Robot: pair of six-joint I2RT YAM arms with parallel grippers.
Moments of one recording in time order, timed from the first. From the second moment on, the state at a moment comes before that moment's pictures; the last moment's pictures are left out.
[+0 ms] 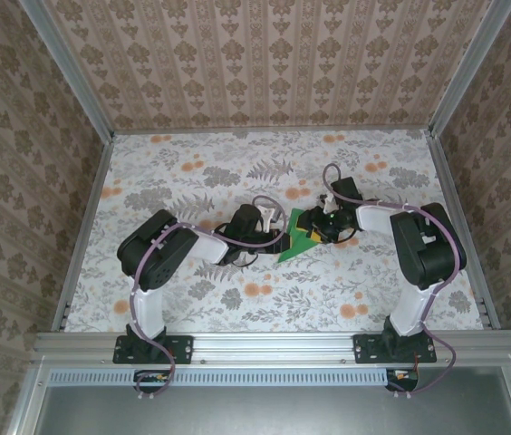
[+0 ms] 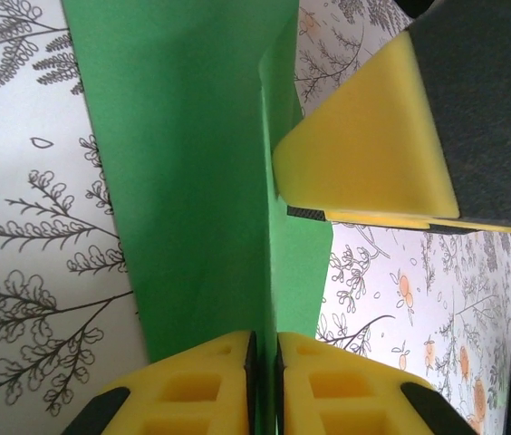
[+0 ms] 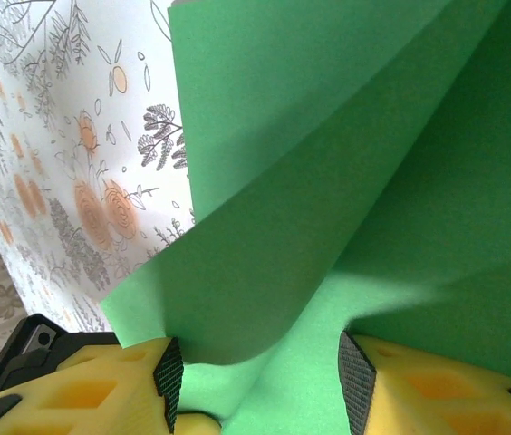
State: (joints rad) left arm -0.78 1.94 0.81 0.53 0.50 -0.68; right arm 0.25 1.81 0.93 -0.22 -0.60 0.70
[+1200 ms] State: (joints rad) left arm -0.78 1.86 0.82 0.44 0.52 -0.72; right arm 0.31 1.85 1.06 -0.43 -0.42 0.63
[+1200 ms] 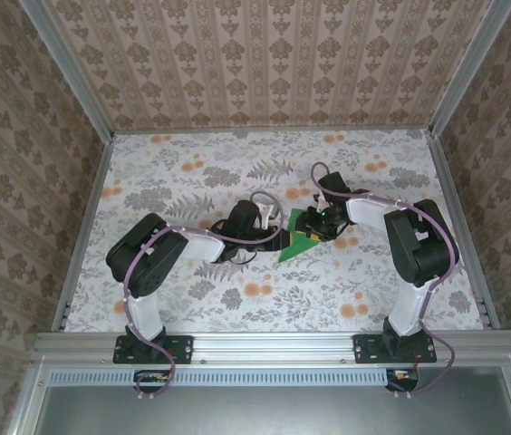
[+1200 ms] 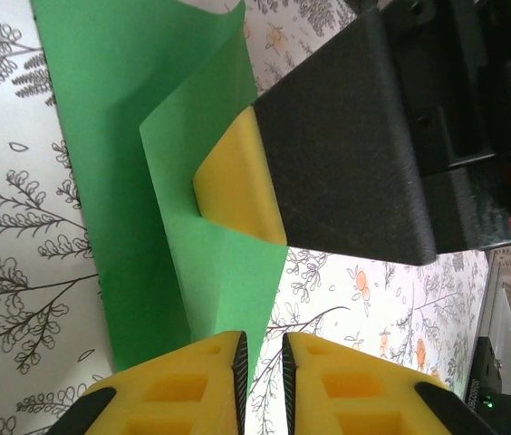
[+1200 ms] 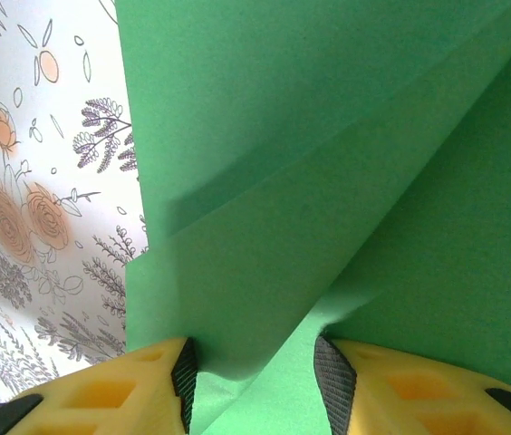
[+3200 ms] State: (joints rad) left arm -0.78 1.90 0.84 0.43 0.51 -0.75; right arm 0.34 1.93 1.19 -0.60 -0.35 0.61
